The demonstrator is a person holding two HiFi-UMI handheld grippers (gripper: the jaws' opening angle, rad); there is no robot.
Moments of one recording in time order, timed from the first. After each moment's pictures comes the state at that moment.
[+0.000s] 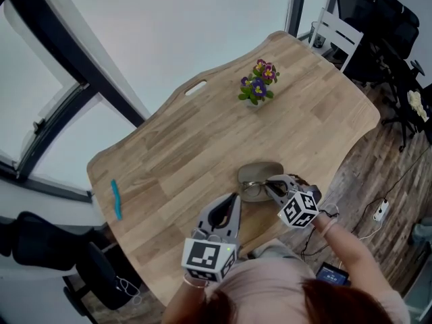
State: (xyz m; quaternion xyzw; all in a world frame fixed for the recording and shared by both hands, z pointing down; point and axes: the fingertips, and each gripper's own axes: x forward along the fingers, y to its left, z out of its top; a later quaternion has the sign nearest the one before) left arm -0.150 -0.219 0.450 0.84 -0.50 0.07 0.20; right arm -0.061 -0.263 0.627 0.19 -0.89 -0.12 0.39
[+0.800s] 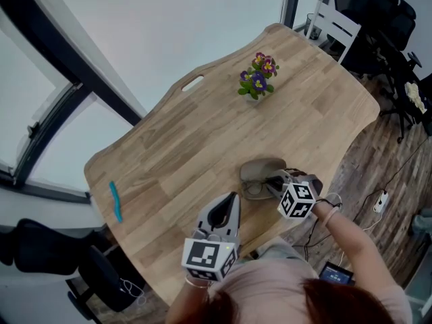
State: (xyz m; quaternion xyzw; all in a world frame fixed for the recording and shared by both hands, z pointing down) left arm -0.164 -0.225 0.463 0.83 -0.50 0.07 0.23; right arm -0.066 -0.262 0.665 0.11 -0.86 -0.11 0.48
